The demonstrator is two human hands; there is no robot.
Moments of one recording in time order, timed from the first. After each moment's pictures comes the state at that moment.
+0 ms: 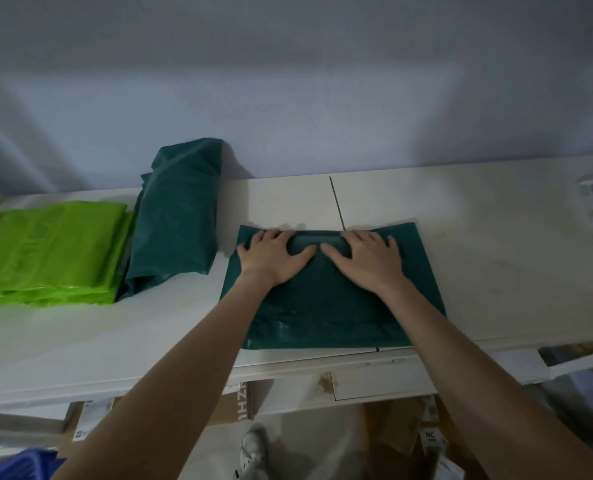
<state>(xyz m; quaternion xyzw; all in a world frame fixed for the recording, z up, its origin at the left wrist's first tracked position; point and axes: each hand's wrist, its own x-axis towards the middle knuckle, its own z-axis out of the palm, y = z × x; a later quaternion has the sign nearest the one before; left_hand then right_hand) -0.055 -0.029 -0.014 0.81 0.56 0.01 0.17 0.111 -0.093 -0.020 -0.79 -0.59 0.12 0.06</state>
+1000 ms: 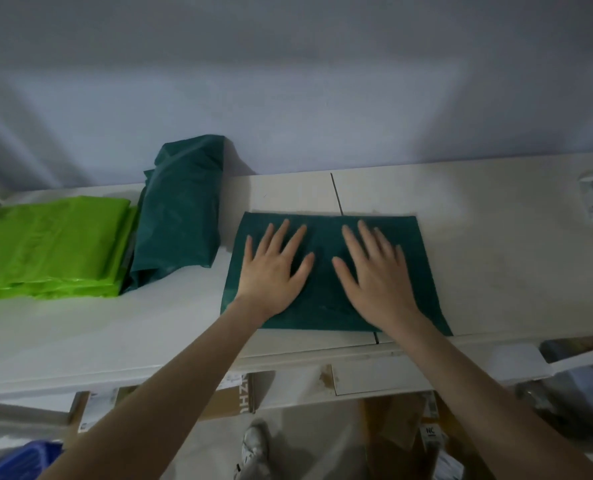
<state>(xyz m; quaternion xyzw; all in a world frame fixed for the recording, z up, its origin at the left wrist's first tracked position) -0.077 -0.074 -0.017 0.86 0.49 0.11 0.12 0.089 -0.150 -0.009 -0.77 -0.63 0.03 0.11</state>
